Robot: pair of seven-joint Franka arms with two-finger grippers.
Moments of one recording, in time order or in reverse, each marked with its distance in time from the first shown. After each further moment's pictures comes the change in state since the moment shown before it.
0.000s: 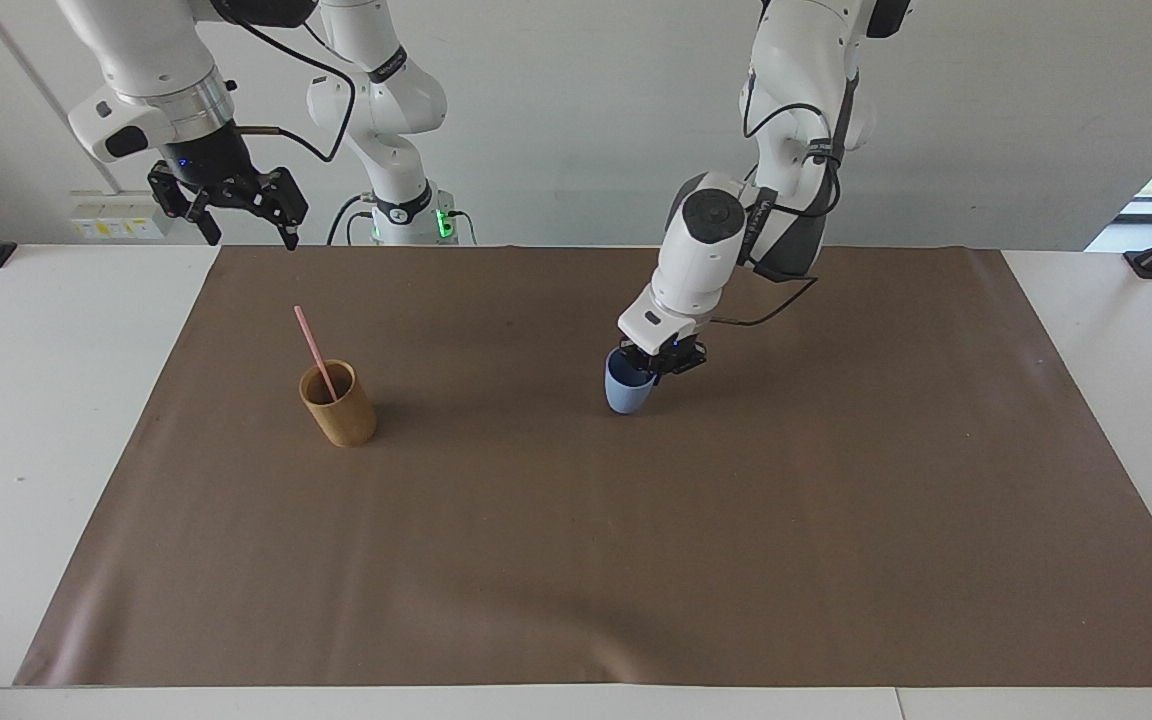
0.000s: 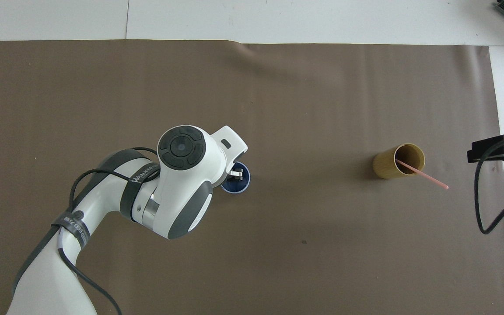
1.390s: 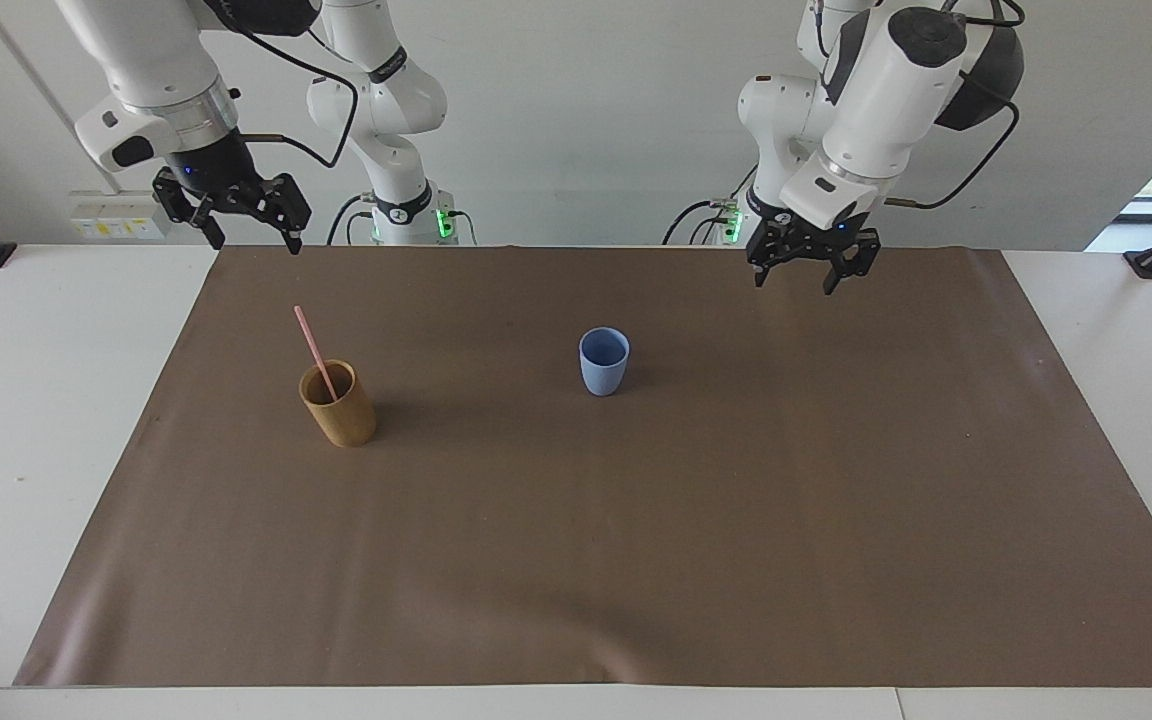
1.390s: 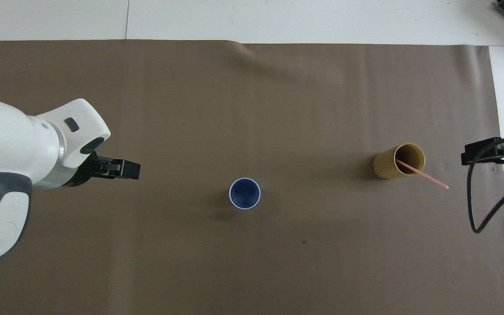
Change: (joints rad) left arm 0.317 -0.360 0.045 0.079 0.048 -0.410 0.354; right arm 0.000 0.005 0.000 -0.071 0.000 0.043 -0.009
